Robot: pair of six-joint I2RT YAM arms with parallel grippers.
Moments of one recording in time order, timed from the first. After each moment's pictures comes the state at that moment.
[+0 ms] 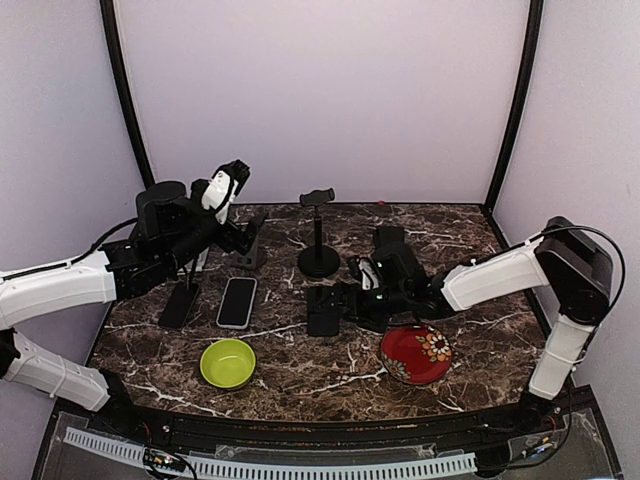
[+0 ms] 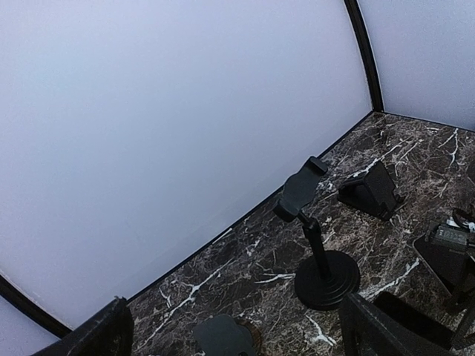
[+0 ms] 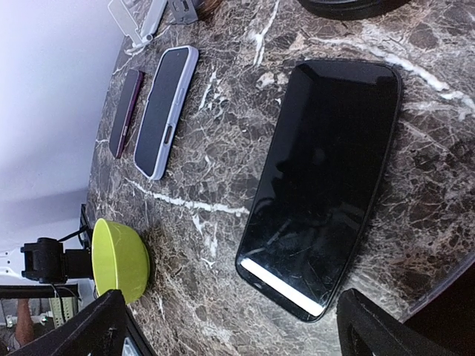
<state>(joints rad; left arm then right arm) -0.77 1.20 0.89 0.20 -0.32 0.36 0.86 1.77 0.88 0.24 -0.35 0.83</state>
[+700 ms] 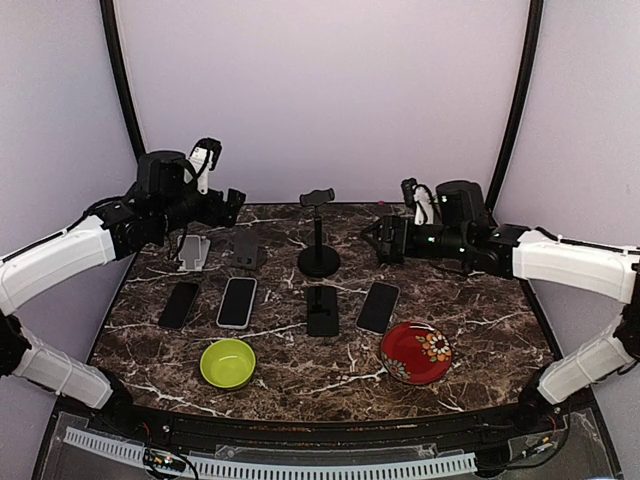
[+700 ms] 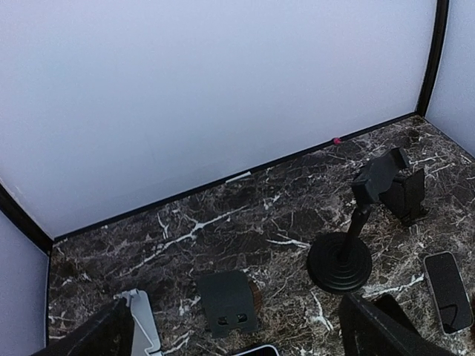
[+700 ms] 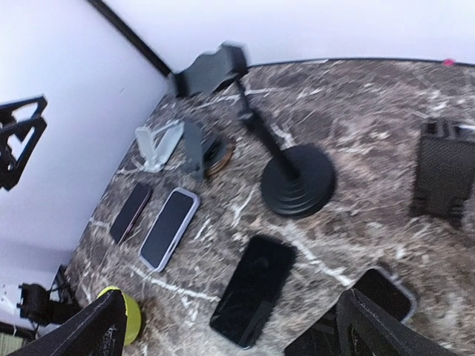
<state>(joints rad) -0.59 1.28 1.11 -0.16 -0.29 0.03 0.71 1.38 0.97 -0.03 -0.17 0.53</state>
